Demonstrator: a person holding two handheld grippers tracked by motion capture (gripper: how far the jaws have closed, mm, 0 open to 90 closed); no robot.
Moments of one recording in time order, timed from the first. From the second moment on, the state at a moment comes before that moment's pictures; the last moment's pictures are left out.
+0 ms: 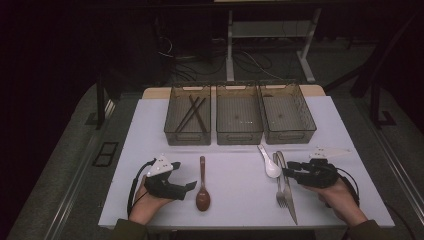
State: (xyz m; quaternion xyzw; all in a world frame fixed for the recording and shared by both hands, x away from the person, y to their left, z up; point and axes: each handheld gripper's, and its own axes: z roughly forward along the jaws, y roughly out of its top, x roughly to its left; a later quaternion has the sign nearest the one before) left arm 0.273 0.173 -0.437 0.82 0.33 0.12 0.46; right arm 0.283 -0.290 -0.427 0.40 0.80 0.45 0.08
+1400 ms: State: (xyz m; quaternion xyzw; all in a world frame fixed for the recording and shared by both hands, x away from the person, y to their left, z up) left arm 0.276 0.164 -0.445 0.84 0.31 0.11 0.44; right arm 0.385 -0.231 -0.446 0.42 0.83 0.36 0.09
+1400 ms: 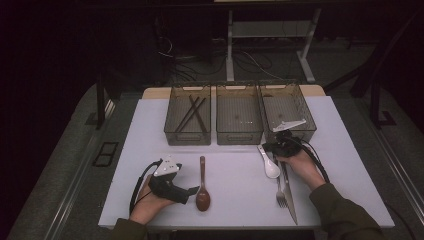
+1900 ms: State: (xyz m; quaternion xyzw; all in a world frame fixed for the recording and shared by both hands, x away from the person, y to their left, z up) left arm 0.276 0.163 -0.446 0.84 0.31 0.10 0.44; right arm 0.379 -0.212 -0.448 0.38 0.85 0.36 0.07
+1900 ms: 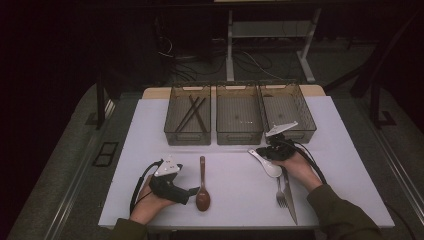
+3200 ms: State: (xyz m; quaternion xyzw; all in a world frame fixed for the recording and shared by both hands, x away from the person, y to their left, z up) left arm 0.275 0.164 -0.444 0.84 0.29 0.10 0.45; right arm 0.362 -0.215 -0.423 0.33 0.86 0.40 0.05
